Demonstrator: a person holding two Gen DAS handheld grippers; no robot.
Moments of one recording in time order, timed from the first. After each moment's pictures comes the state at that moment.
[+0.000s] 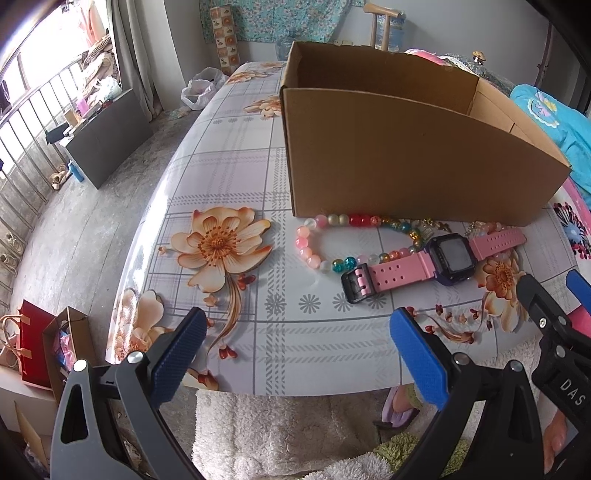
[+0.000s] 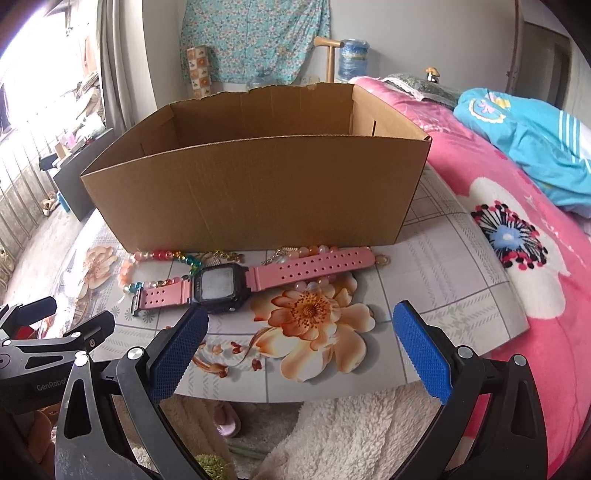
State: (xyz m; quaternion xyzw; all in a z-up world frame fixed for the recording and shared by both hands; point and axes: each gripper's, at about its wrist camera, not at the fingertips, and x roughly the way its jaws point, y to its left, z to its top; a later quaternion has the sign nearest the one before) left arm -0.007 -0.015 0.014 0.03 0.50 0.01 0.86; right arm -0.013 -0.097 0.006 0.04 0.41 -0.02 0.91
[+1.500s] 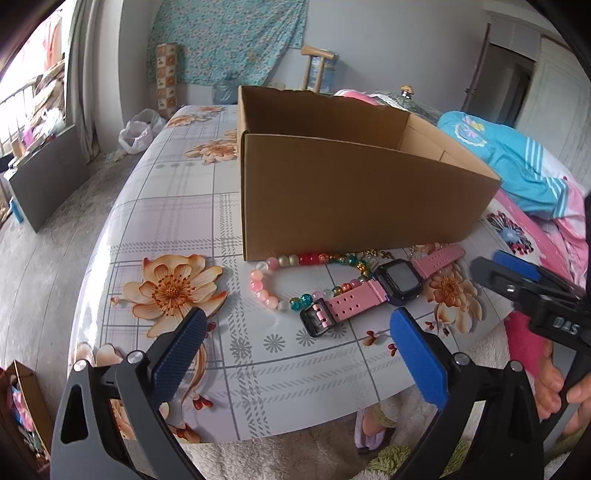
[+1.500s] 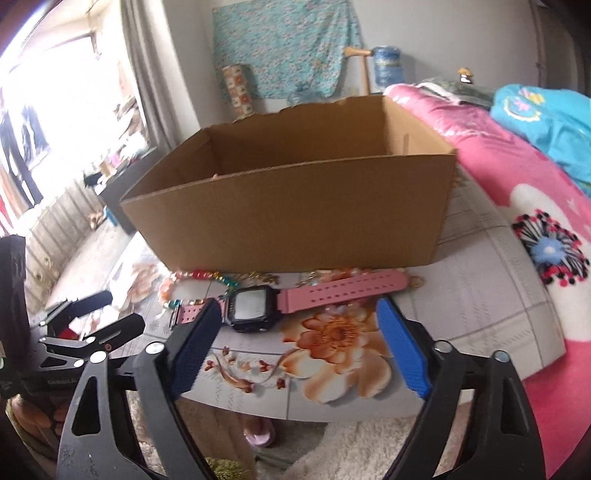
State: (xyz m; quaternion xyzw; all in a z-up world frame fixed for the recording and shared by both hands) left arm -0.025 0.025 0.017 -0.01 0.40 -0.16 0.90; right arm -0.006 -0.108 0.008 0.07 0.39 0.09 0.91
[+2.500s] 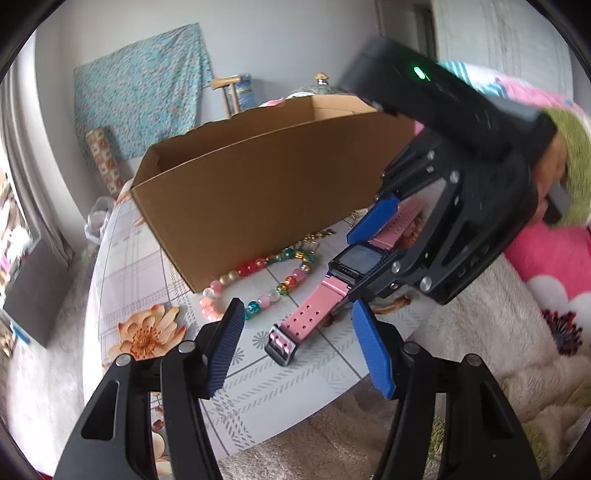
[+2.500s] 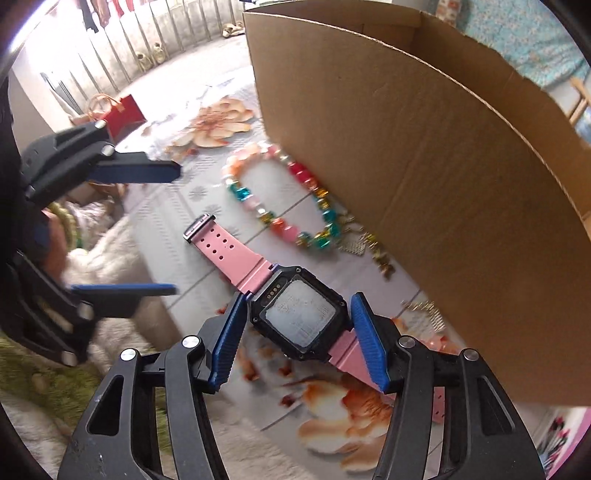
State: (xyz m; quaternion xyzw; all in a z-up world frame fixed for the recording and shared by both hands) left arm -0.059 -0.038 0.008 0.17 0.33 -0.25 0.89; right arm 0.058 -0.024 -0.021 -0.20 0.52 0.36 0.75
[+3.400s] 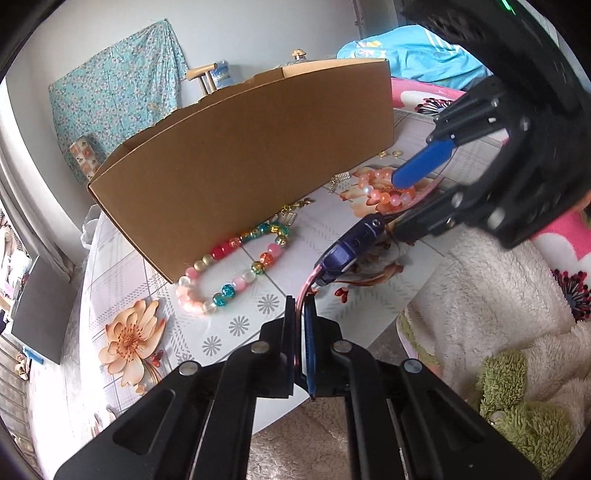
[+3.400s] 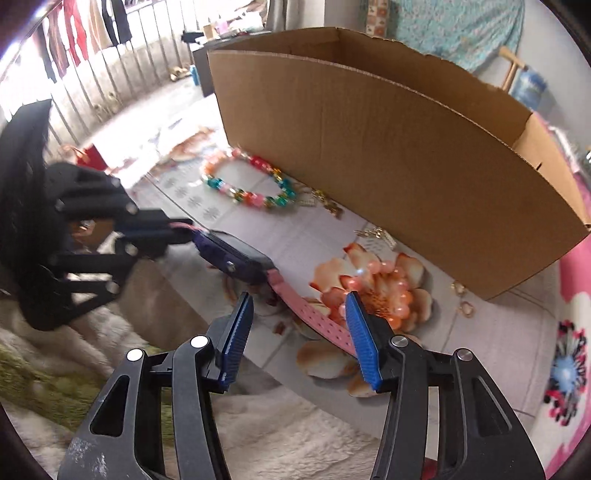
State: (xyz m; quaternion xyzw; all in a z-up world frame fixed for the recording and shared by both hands) left arm -0.054 -0.051 -0.011 0.22 0.36 -0.25 0.87; right arm -0.004 -0.092 -0.006 -0.16 0.47 0.26 0.83
